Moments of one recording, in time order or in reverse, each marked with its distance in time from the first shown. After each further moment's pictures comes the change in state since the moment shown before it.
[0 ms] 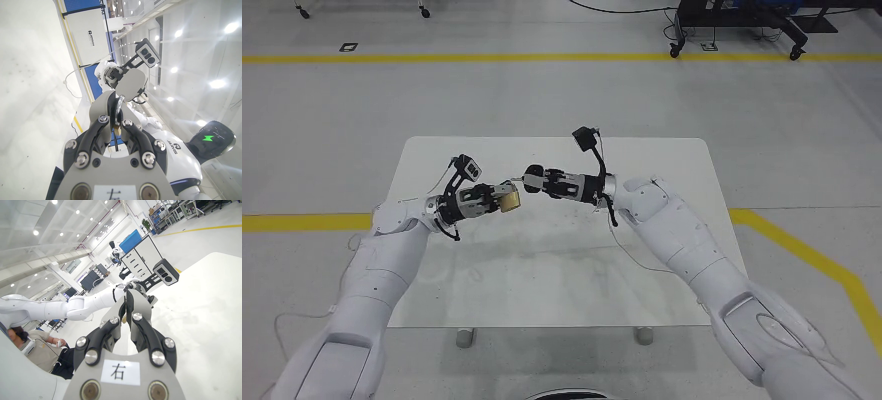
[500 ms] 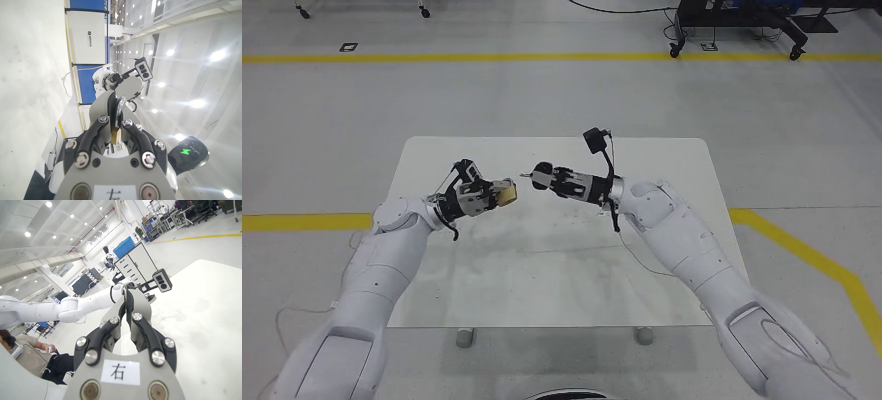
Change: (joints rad) left arm -0.036 -0.013 0.022 0.070 -0.020 0.208 0.038; right arm -0.076 0.029 0.070 -0.083 -0.161 0.021 -0.127
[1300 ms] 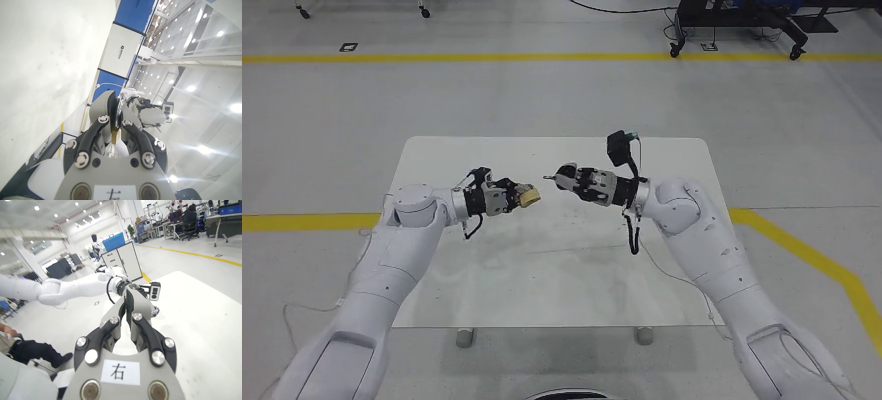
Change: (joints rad) left arm 0.027 0.009 0.051 -0.236 0.167 0.462 0.289; right arm -0.154 0.085 0.224 -0.268 -0.481 -0.053 -0.114
